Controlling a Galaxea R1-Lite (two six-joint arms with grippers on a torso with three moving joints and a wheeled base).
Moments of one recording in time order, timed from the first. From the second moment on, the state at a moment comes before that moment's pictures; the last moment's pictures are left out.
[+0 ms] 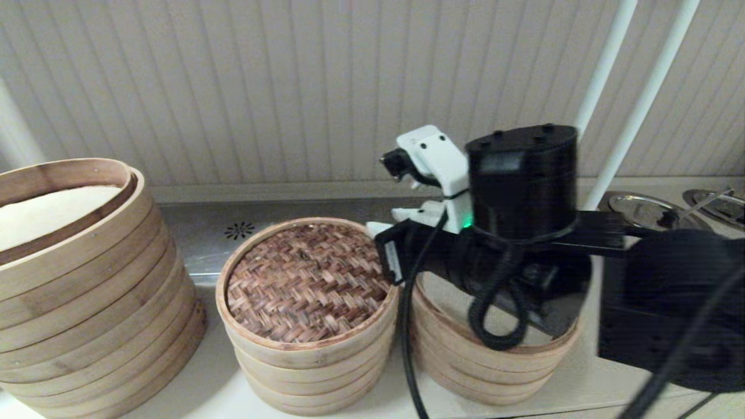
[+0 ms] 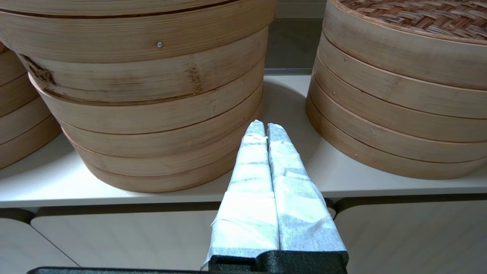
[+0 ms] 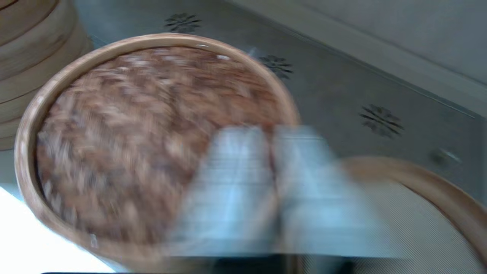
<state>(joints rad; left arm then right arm) -0.01 0.00 -0.01 0.02 0.00 0.01 0.90 1.70 -1.15 -0.34 -0.36 -0.03</state>
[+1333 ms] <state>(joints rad) -0.01 0.00 -0.01 0.02 0.00 0.01 0.38 0.66 -0.63 0.05 -0.72 0.15</state>
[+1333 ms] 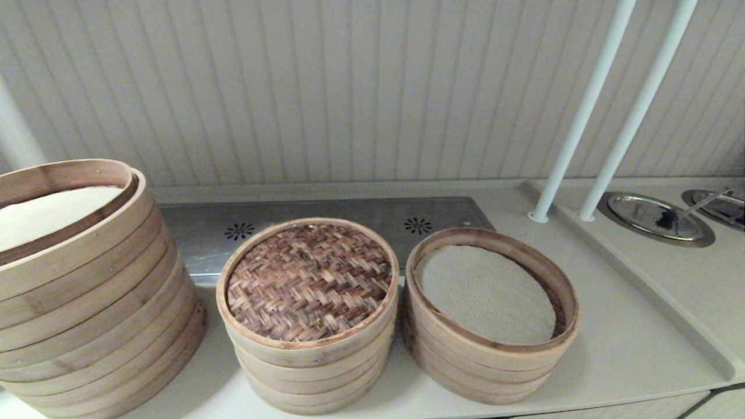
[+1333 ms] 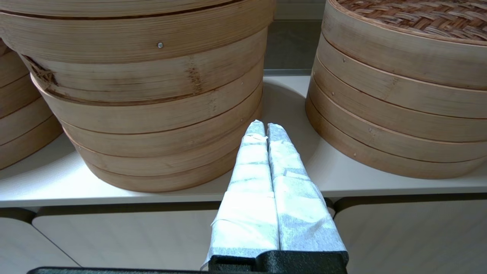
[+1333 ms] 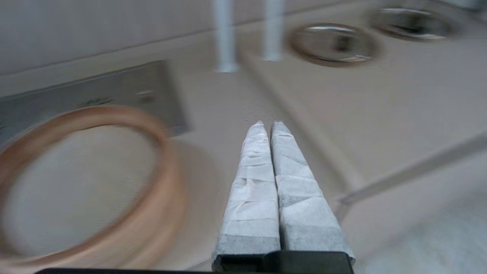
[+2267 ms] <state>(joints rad) -0.01 0.00 -0.01 0.02 0.00 0.01 0.12 0.34 -0.22 0.01 -0.43 0.16</state>
